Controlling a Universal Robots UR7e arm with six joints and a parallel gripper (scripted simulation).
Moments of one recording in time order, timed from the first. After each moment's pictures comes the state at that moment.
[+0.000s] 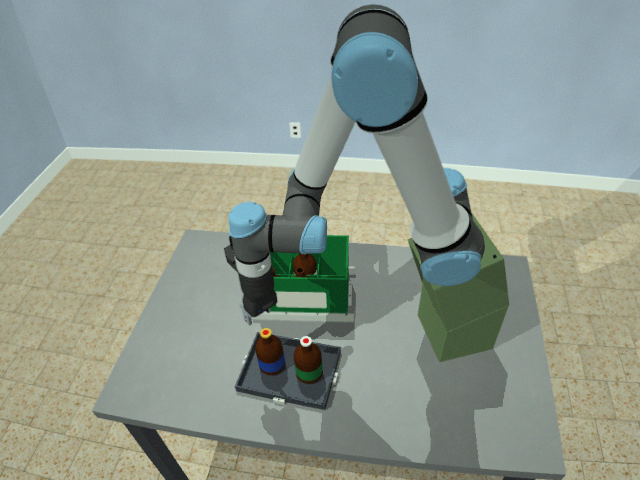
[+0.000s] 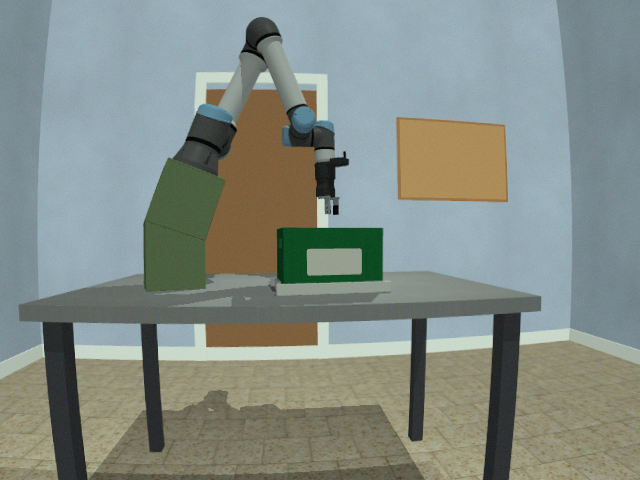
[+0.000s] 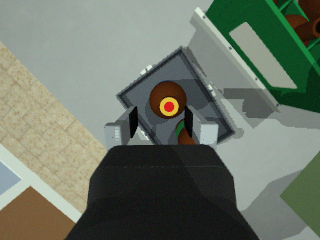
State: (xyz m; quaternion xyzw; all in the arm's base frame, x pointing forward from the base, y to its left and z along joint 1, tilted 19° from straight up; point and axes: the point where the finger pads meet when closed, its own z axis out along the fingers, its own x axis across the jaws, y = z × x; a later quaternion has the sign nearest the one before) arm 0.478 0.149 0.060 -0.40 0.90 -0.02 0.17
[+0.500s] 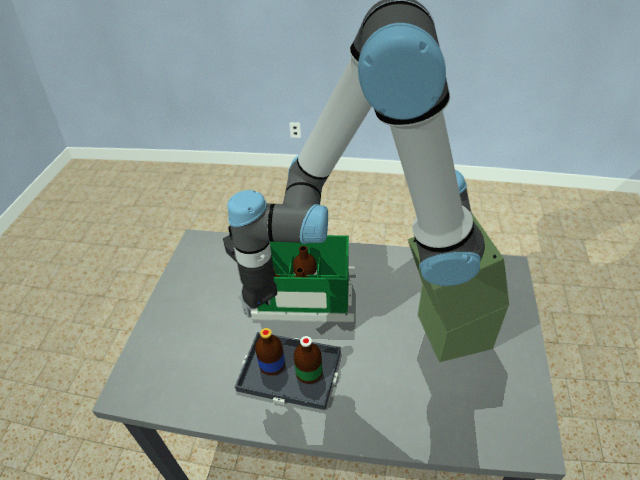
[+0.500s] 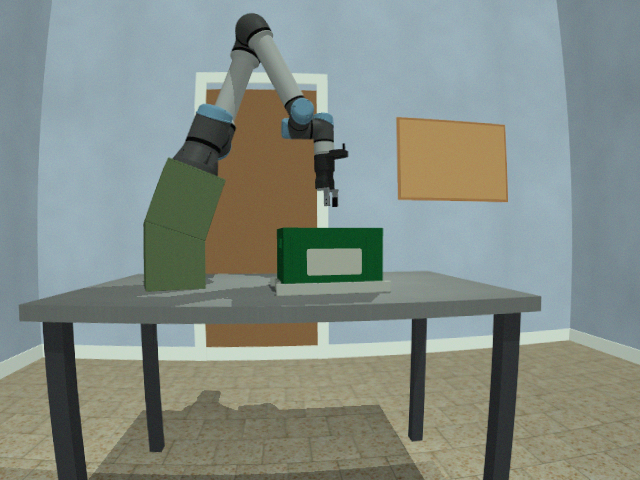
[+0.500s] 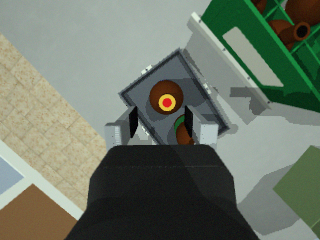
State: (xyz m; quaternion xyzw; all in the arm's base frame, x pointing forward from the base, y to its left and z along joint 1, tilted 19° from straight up) arm 0.467 0.145 0.086 -0.40 0.90 -0.02 0.17
